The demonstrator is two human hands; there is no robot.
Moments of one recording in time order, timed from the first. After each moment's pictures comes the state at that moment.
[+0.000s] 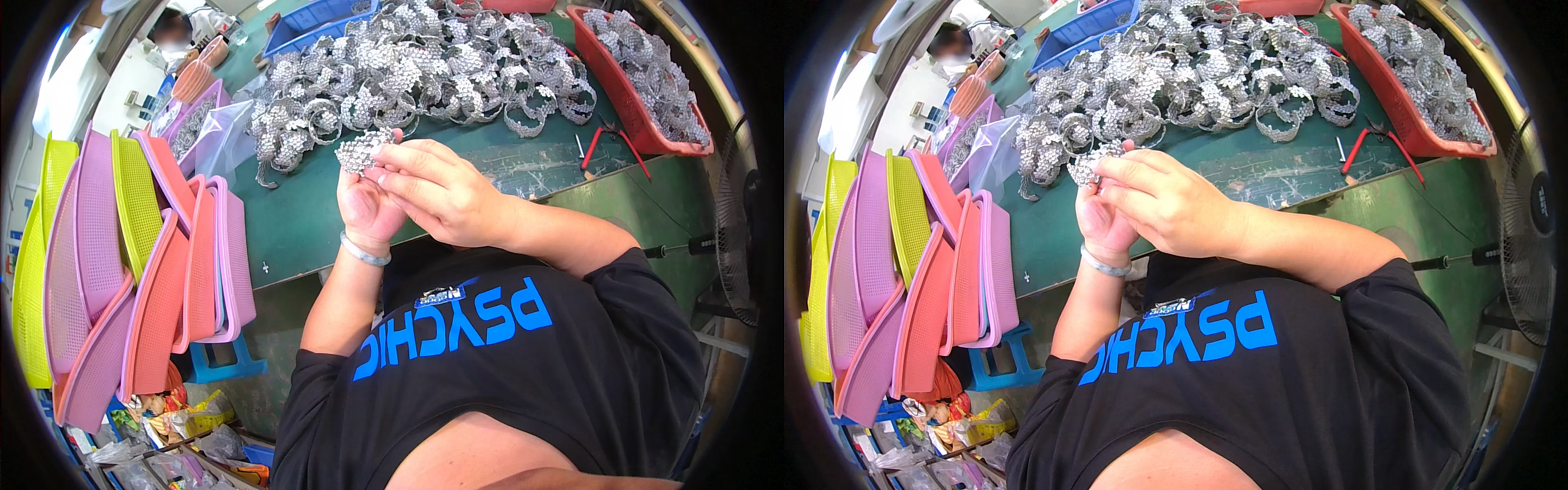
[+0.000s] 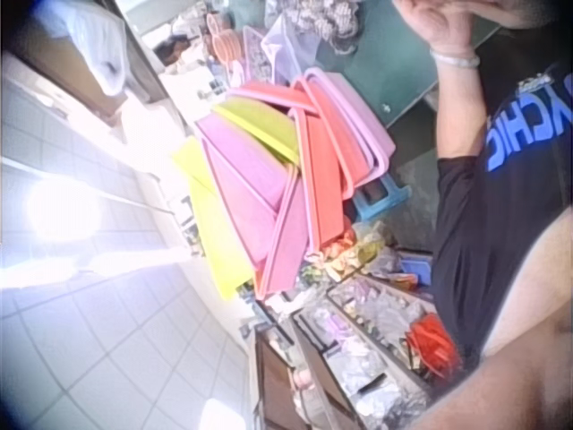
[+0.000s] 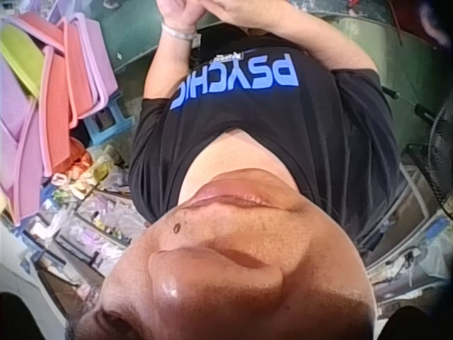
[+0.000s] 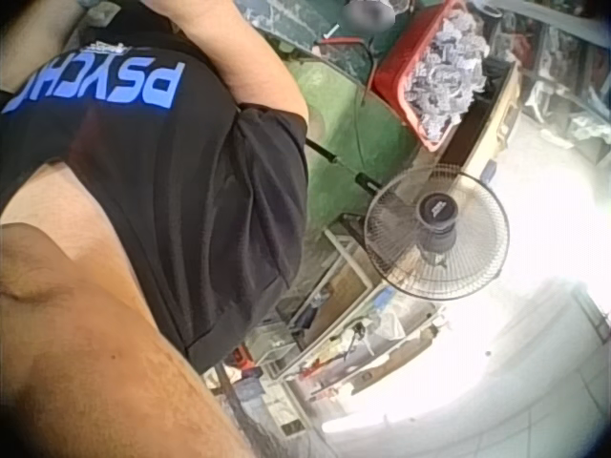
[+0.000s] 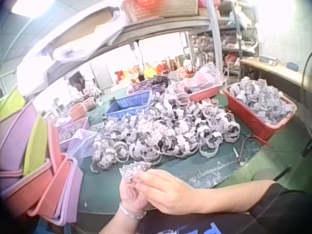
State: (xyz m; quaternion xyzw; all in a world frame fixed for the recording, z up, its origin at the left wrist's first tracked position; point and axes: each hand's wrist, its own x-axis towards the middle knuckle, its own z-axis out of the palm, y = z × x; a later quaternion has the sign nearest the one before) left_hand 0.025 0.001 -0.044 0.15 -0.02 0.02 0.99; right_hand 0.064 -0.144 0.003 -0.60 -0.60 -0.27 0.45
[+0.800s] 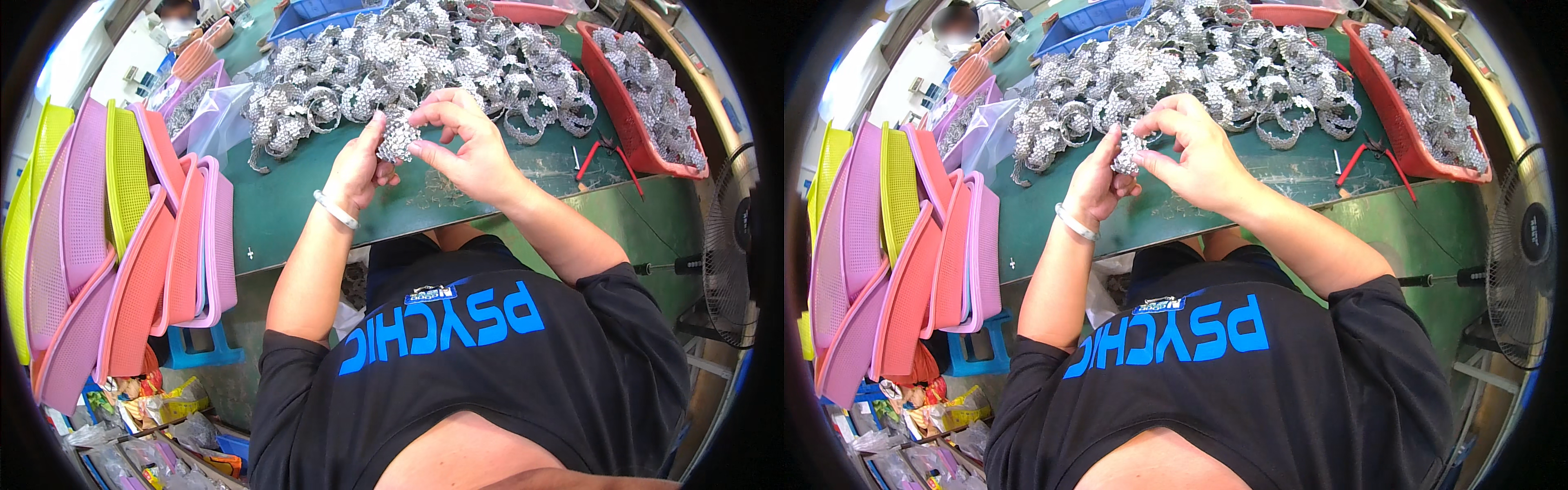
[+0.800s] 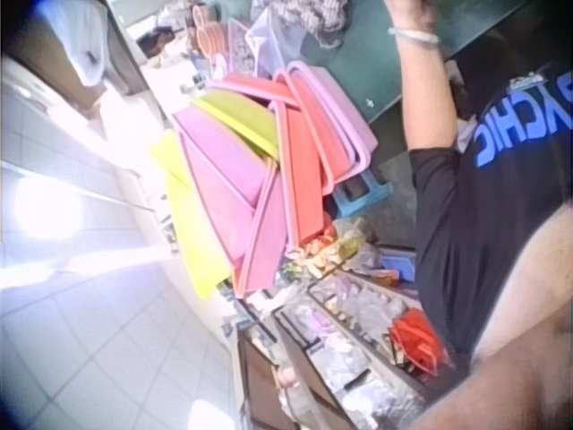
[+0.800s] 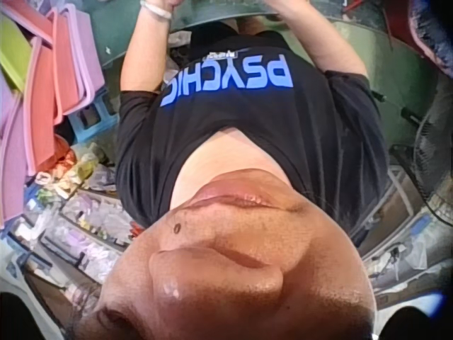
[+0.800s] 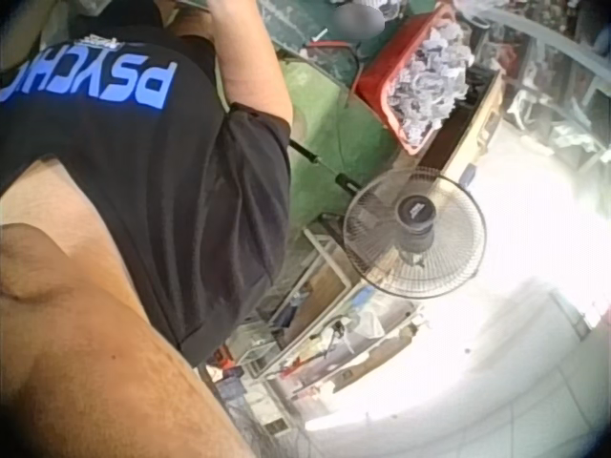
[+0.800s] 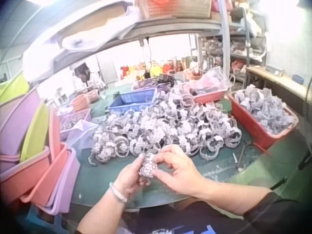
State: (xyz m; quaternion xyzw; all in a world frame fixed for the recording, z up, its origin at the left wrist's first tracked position) left_hand 0.046 0.015 -0.016 0.57 0.18 -0.06 0.80; right_hand 0.095 -0.155 0.002 -0.70 -0.43 -0.06 0.57
